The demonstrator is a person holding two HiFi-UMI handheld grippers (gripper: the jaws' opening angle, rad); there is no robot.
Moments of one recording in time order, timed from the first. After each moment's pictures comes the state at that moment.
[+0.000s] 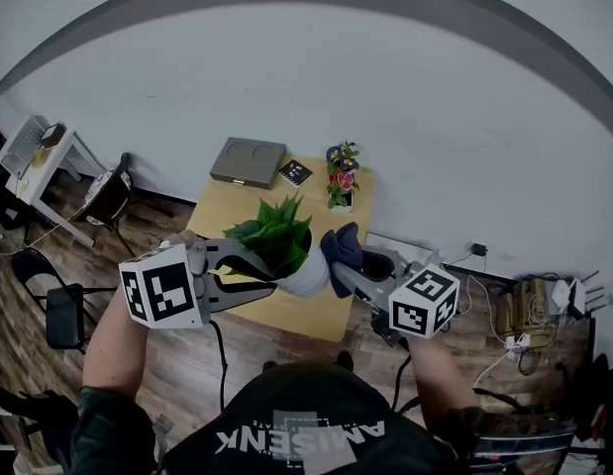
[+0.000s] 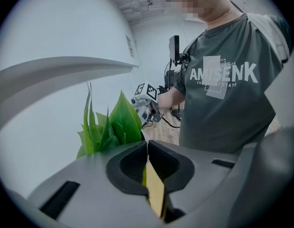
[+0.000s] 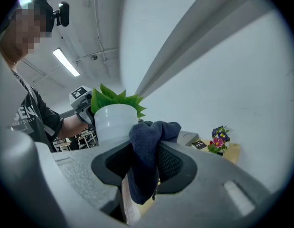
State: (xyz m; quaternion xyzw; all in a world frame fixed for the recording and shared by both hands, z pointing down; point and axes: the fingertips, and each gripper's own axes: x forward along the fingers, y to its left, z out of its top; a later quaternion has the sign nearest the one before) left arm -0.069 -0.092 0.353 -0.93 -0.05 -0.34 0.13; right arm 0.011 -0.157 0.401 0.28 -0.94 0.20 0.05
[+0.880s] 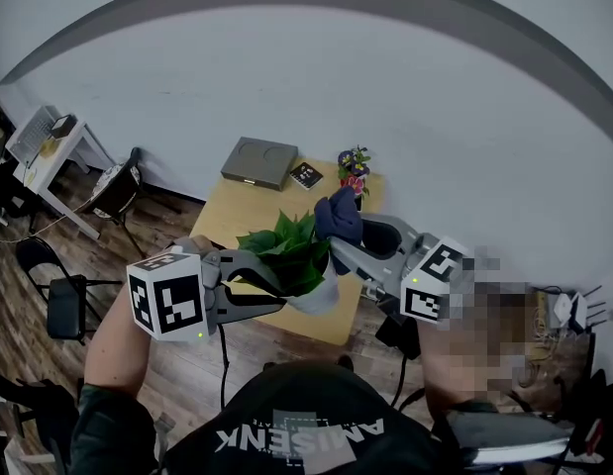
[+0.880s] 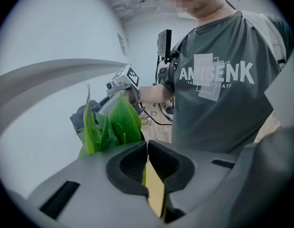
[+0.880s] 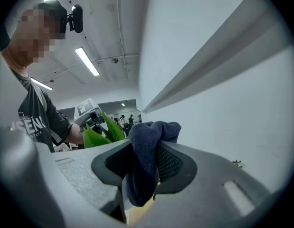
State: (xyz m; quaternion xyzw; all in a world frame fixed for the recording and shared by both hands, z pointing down) left arm -0.072 -0.075 0.350 -0.92 -0.07 -0.36 0.16; right arm -0.023 -0.171 0.307 0.20 -0.97 0.09 0.02
